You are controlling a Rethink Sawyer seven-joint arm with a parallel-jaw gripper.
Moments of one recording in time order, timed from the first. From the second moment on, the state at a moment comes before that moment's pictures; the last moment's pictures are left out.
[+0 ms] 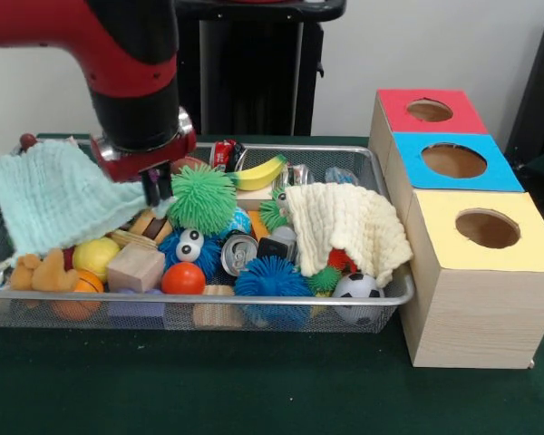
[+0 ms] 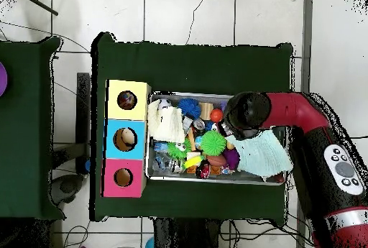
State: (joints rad) arm -0.78 -0.52 0.59 1.44 -0.64 1.09 1.25
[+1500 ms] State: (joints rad) arm -0.60 -0.71 0.68 1.84 -0.29 0.47 1.27
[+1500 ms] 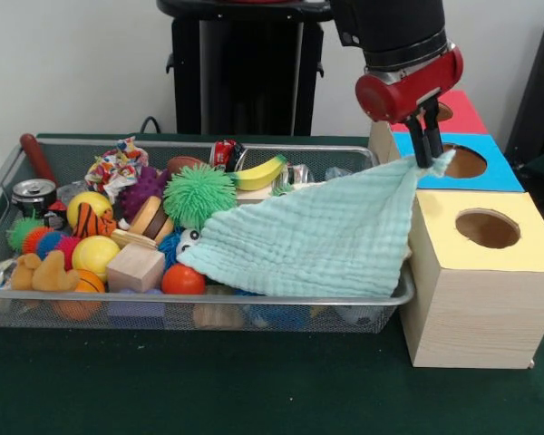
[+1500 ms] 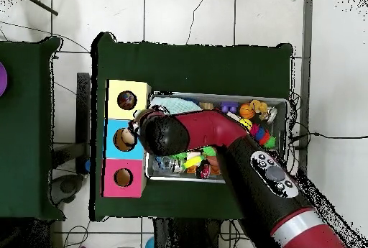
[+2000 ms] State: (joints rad) arm -0.56 -0.70 0.63 1.85 -0.28 0.46 1.27
